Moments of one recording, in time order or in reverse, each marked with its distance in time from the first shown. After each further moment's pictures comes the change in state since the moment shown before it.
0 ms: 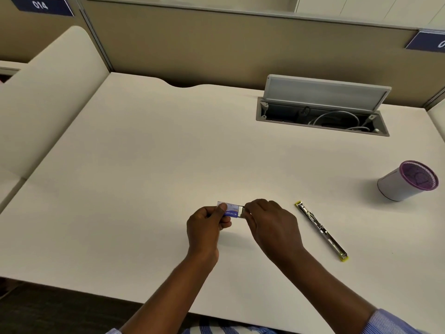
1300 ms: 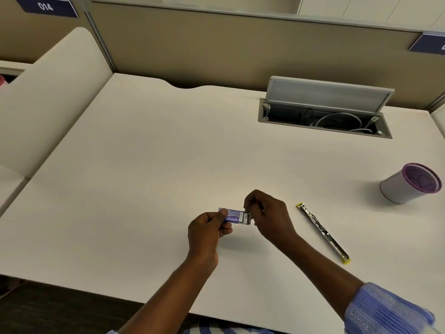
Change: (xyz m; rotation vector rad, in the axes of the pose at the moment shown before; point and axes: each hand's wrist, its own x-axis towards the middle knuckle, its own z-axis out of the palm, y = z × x) left_hand 0.000 -0.006 -0.006 -0.027 -0.026 -0.078; right_hand 0.023 0.016 0.024 0.716 -0.192 0.357
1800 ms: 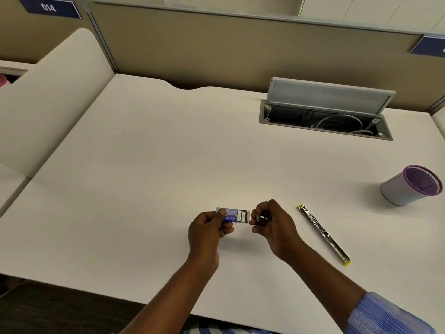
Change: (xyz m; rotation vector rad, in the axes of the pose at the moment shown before) left_hand 0.001 -0.001 0.001 -0.073 0.013 0.005; right_hand -0.008 0.010 0.003 0.956 -0.007 0.629
